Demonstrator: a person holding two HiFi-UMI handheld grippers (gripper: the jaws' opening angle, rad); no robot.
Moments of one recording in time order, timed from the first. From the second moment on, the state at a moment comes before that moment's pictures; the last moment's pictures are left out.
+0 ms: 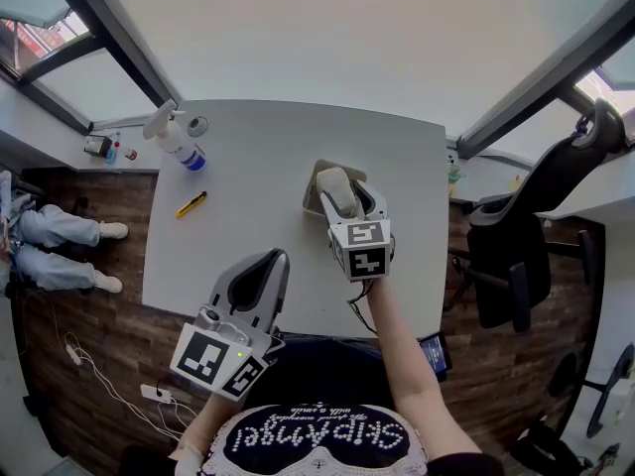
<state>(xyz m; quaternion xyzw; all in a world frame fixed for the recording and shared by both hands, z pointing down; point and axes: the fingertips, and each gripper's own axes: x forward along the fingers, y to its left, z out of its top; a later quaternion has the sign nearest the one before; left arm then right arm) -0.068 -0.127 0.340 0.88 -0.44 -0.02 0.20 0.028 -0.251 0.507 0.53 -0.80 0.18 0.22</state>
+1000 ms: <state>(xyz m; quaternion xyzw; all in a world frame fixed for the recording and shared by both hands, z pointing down) -0.052 -0.110 0.331 0.89 -0.41 -0.02 0.19 0.046 -0.185 0.370 0.56 -0.82 0.11 0.08</state>
